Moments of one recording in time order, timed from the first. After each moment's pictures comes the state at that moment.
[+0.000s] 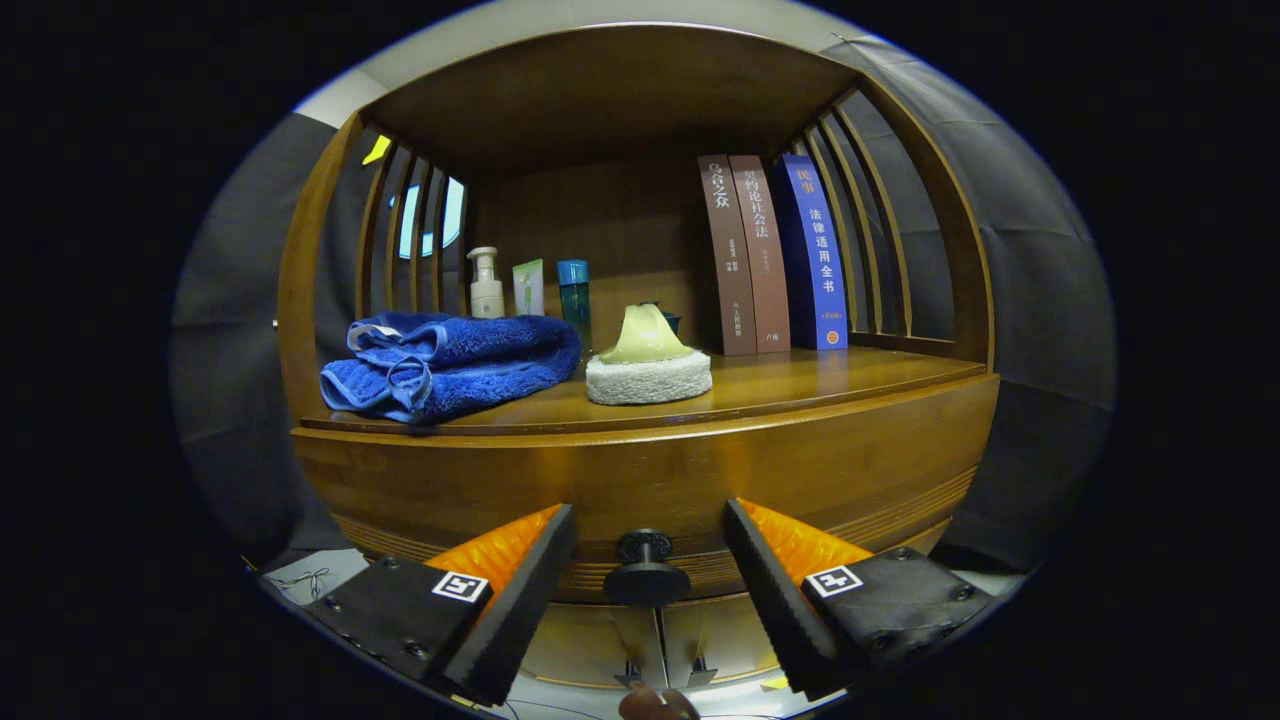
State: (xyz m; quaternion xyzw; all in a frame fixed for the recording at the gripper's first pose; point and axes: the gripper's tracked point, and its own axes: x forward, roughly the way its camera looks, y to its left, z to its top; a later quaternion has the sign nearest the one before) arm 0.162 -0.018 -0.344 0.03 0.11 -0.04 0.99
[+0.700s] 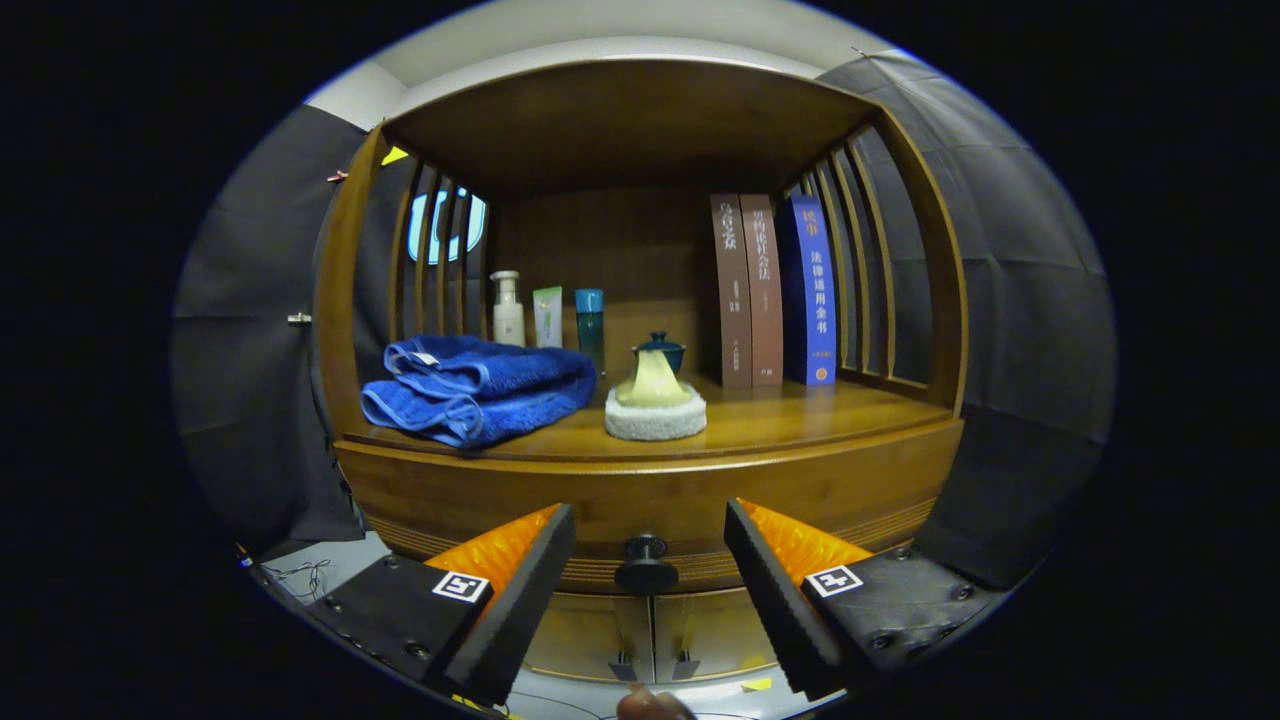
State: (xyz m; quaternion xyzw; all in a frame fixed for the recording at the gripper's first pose) arm 0.116 -0.015 -0.275 0.00 0.10 -0.03 0.99
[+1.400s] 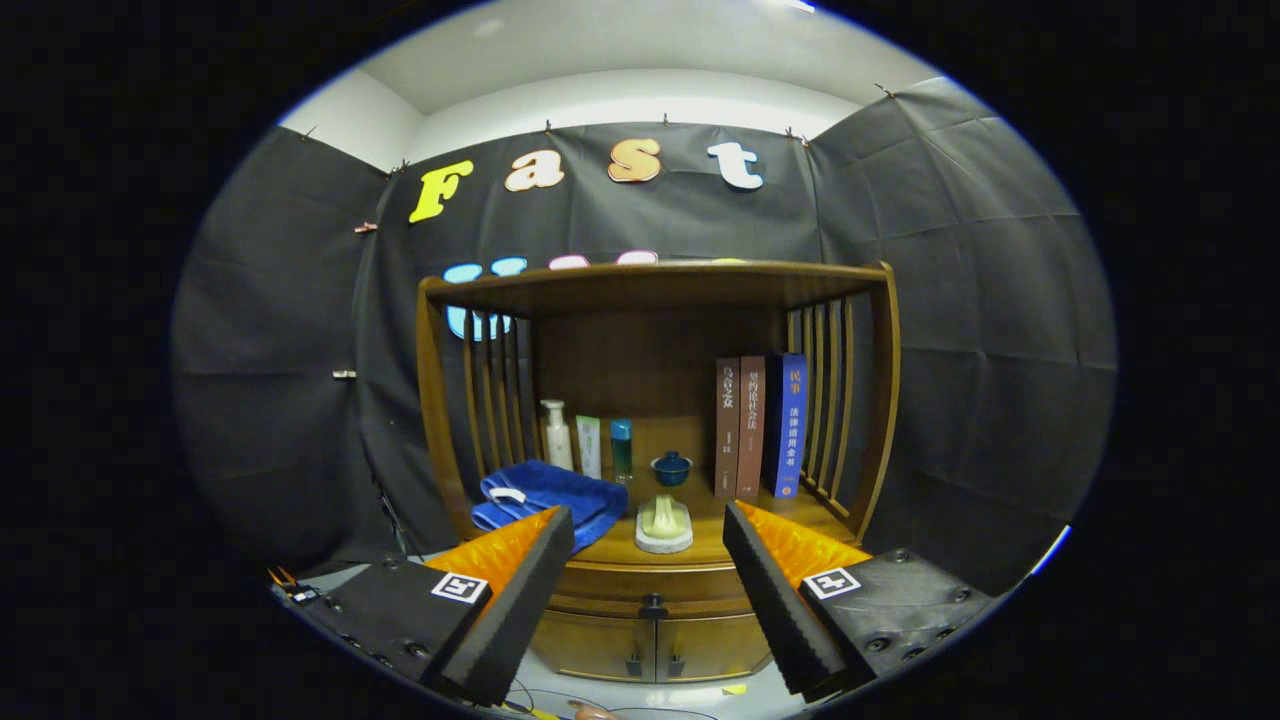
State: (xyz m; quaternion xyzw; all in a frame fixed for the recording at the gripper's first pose) arm 0.039 0.001 -0.055 0.00 0.07 0.01 1.00
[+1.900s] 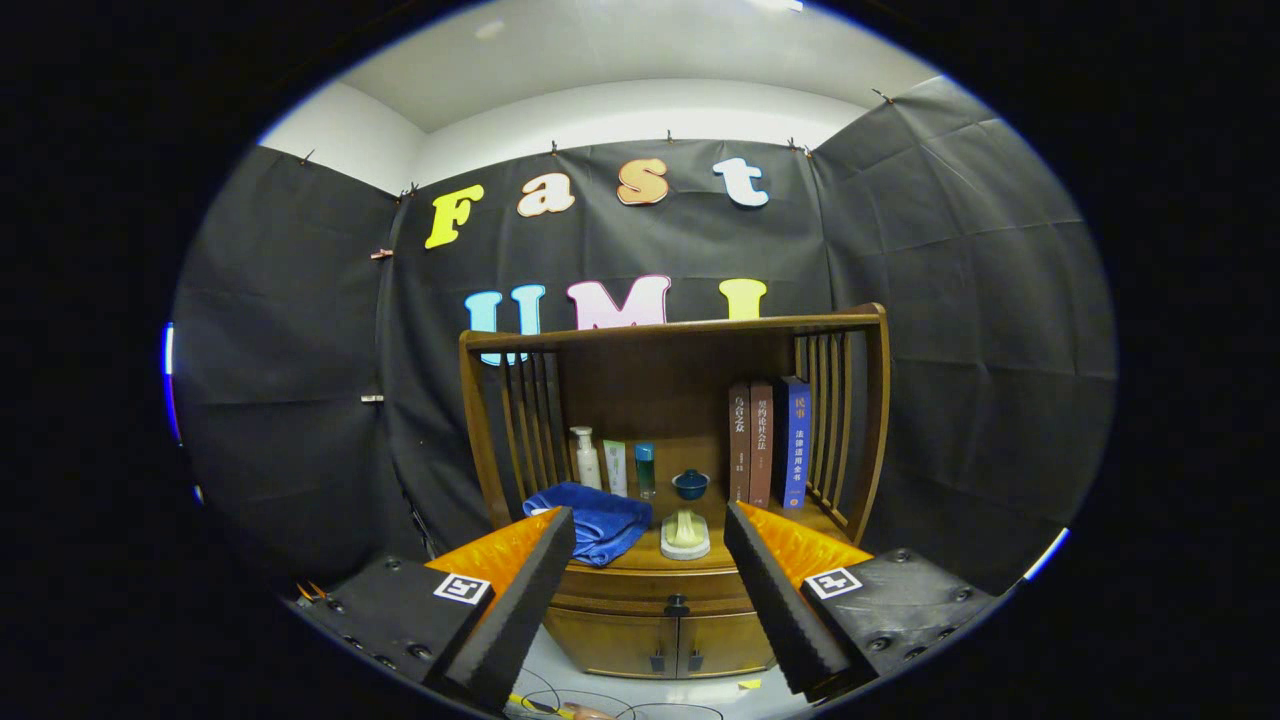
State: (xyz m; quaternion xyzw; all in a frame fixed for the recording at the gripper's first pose) arm -0.001 0.013 -0.006 0.02 0.05 0.03 1.00
